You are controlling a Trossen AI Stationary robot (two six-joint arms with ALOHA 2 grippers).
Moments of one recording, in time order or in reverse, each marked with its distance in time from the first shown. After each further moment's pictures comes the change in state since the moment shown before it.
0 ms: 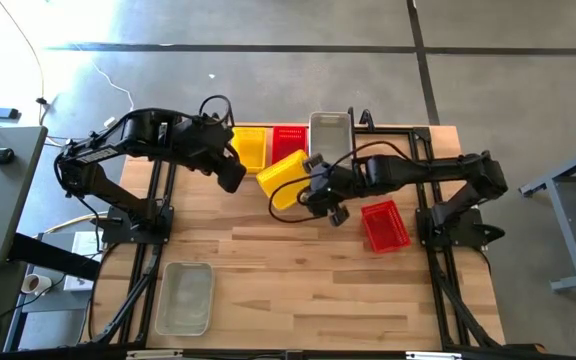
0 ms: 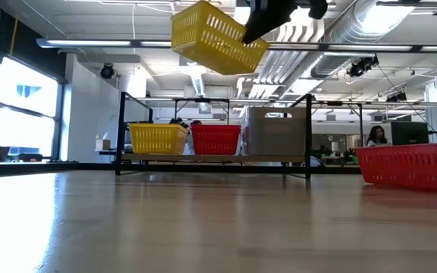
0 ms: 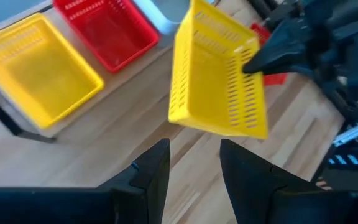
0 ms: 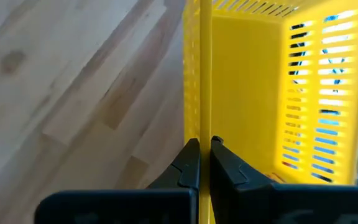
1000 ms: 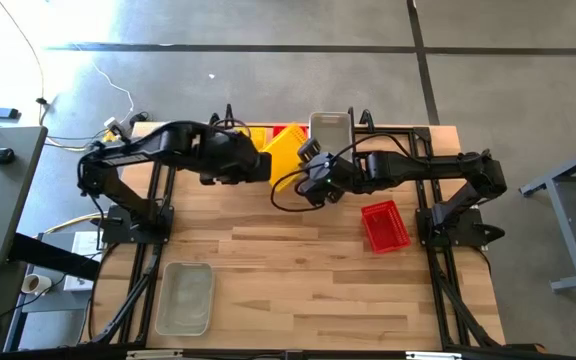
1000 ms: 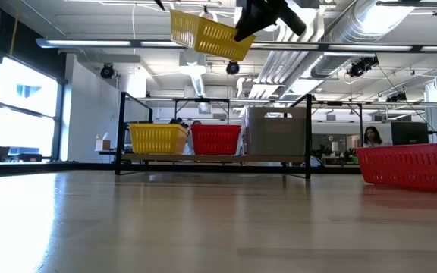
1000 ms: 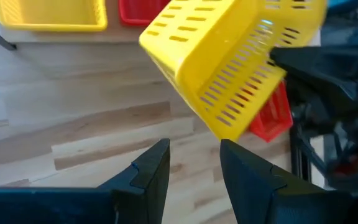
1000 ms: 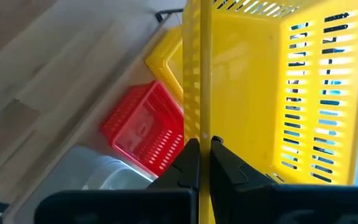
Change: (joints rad) left arm -0.036 0.134 0.000 0.032 -0.059 -0.656; right arm -0.032 0.000 0.000 0.139 0.279 -0.372
